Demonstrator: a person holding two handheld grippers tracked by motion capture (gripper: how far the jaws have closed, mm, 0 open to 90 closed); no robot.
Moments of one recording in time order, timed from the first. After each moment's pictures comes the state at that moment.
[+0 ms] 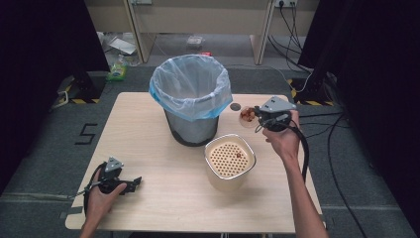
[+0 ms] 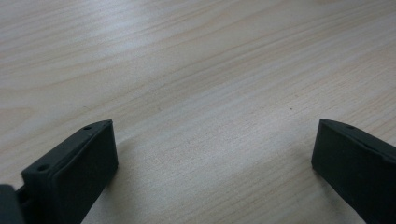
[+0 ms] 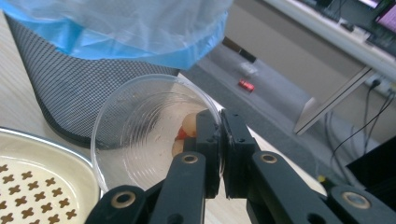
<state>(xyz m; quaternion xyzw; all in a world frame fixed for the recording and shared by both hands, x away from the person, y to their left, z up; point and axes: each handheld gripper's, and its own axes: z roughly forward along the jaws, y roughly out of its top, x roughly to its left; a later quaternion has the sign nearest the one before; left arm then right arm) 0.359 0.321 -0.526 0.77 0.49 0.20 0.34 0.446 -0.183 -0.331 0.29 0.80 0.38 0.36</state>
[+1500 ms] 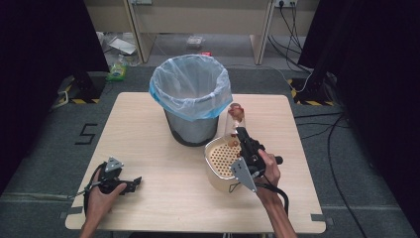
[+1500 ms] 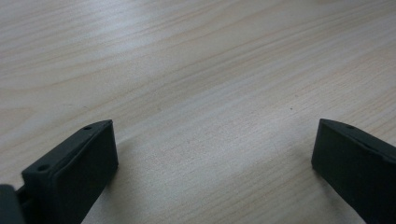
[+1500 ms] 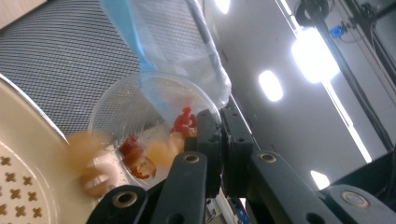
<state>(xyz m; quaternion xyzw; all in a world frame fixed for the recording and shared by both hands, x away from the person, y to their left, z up) 0.359 0.321 -0.526 0.77 0.49 0.20 0.34 0.352 -0.126 -0.403 0.03 0.66 0.30 0.69</state>
